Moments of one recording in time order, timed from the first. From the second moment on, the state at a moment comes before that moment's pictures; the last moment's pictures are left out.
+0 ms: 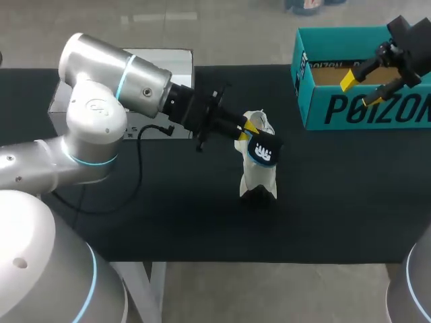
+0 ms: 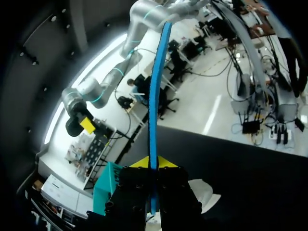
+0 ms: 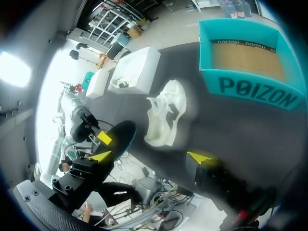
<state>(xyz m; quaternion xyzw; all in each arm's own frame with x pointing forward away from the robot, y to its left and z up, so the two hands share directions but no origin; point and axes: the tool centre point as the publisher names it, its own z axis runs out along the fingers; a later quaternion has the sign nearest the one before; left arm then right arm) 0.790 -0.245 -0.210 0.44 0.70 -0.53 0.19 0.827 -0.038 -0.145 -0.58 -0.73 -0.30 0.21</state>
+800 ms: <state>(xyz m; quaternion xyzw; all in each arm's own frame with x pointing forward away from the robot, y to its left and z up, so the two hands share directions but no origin) 0.795 -0.262 -0.286 0.44 0.73 -0.51 0.12 0.827 -0.039 -0.145 -0.58 -0.73 -0.30 0.21</state>
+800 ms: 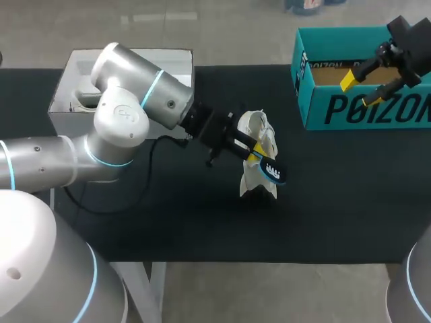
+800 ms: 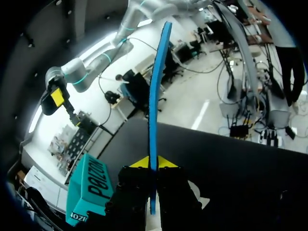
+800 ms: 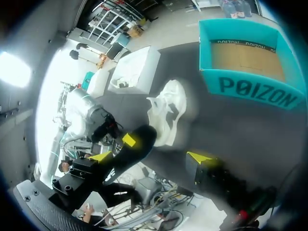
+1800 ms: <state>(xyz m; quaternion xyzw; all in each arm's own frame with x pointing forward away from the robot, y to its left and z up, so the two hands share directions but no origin) 0.811 -0.260 -0.311 0.44 0.74 -0.48 0.15 0.827 -0.038 -0.144 -0.58 -0.73 -0.30 0.21</state>
